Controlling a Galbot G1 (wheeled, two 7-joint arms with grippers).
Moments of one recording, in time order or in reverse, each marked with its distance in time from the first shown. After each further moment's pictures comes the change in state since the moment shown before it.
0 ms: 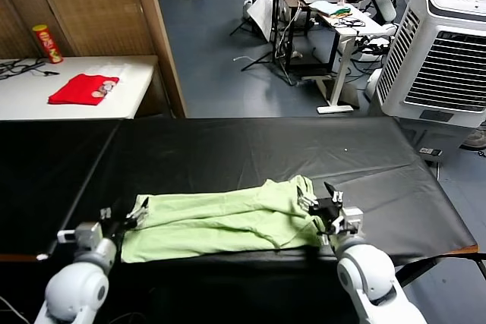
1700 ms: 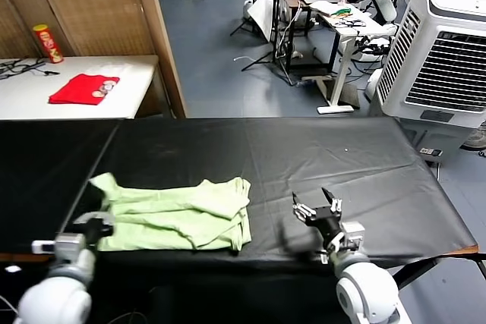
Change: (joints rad) left arm 0.052 0.051 0.051 -0.153 0.017 0.060 -0.112; right arm -0.108 0.049 0.032 0.072 -0.091 0.028 -0.013
